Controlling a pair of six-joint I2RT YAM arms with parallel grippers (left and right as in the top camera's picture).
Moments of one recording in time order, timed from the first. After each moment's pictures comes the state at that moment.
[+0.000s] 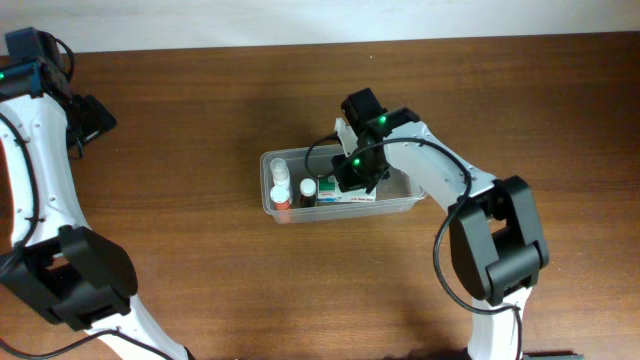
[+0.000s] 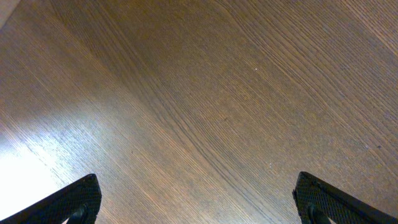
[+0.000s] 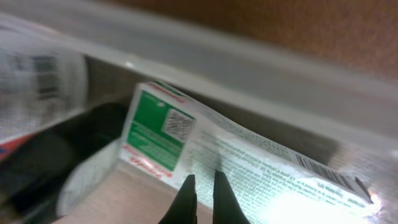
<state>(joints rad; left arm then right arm) 0.32 2.03 2.07 -1.32 -0.29 -0.39 0.41 2.07 1.57 -0.89 -0.30 0.13</state>
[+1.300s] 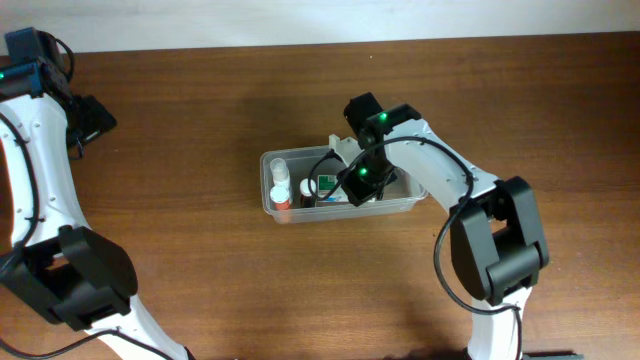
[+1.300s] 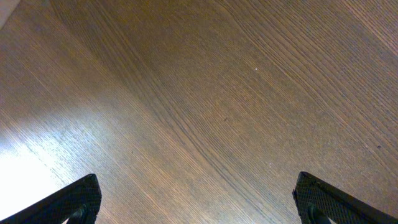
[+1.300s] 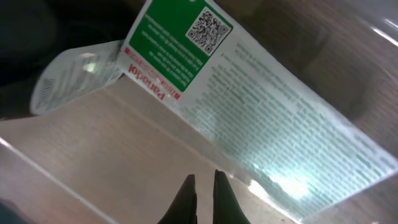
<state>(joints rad) 0.32 2.03 2.07 -1.32 -0.29 -0.39 0.41 2.08 1.59 -1.07 -0.30 -0.18</state>
